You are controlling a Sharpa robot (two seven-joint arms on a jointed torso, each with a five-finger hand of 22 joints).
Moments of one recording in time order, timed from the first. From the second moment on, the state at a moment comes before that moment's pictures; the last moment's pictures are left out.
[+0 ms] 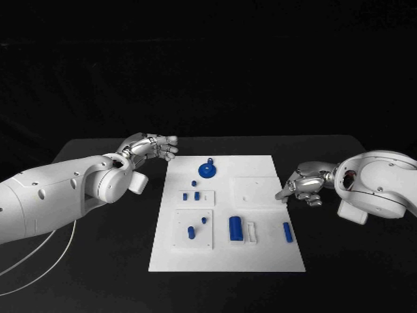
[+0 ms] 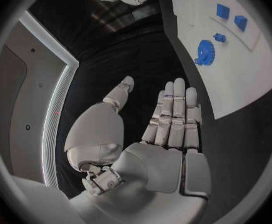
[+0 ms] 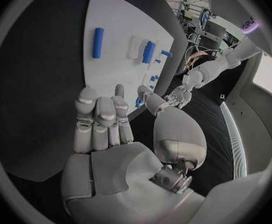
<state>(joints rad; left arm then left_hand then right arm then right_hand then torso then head) 1.27 -0.79 -0.13 1.23 -0.14 -0.18 0.30 0.88 -0.12 0.42 -0.24 0.08 0.84 0.18 0.23 0.53 1.19 0.12 0.10 0.13 1.00 0.08 0.46 0.52 0.04 0.62 -0.01 0.80 1.01 1.36 -1.01 -0.12 1.65 -0.94 0.09 -0.44 0.74 -0.11 0.63 -0.20 0.07 1.08 0.07 0.26 0.65 1.23 -0.04 1.09 1.20 1.33 -0.14 1.17 1.13 0.22 1.26 -0.05 0.98 1.30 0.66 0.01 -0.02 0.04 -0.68</state>
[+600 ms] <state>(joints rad) 1.27 -0.80 -0.13 1.23 -0.14 -0.17 0.29 0.87 -0.12 0.42 -0.24 0.08 0.84 0.18 0.23 0.53 1.19 0.12 0.10 0.13 1.00 0.08 0.46 0.53 0.04 0.62 -0.01 0.80 1.02 1.34 -1.06 -0.18 1.66 -1.05 0.18 -0.49 0.74 -0.17 0.67 -0.12 0.05 1.07 0.07 0.25 0.65 1.22 -0.04 1.07 1.18 1.33 -0.14 1.17 1.13 0.22 1.26 -0.05 0.98 1.30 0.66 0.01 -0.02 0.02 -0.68</state>
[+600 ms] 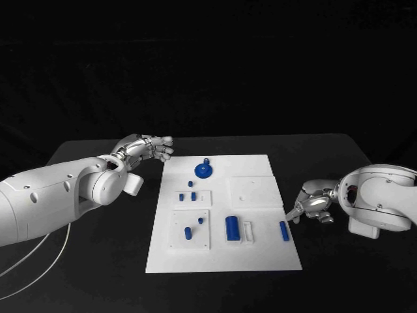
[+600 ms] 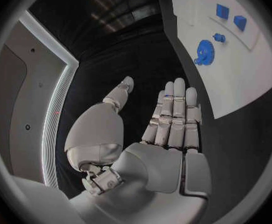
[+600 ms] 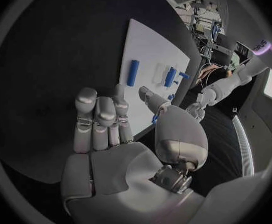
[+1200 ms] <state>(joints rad) 1.27 -0.79 -0.13 1.23 -0.14 -0.17 0.29 0.86 -0.13 0.42 -0.24 0.06 0.84 0.18 0.23 0.53 1.19 0.12 0.10 0.13 1.00 0.08 0.45 0.53 0.04 0.62 -0.01 0.80 1.02 1.31 -1.02 -0.20 1.68 -1.10 0.17 -0.51 0.71 -0.19 0.61 -0.10 0.05 1.07 0.07 0.25 0.67 1.22 -0.04 1.07 1.18 1.33 -0.14 1.17 1.12 0.23 1.26 -0.05 0.98 1.30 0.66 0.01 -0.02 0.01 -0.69</state>
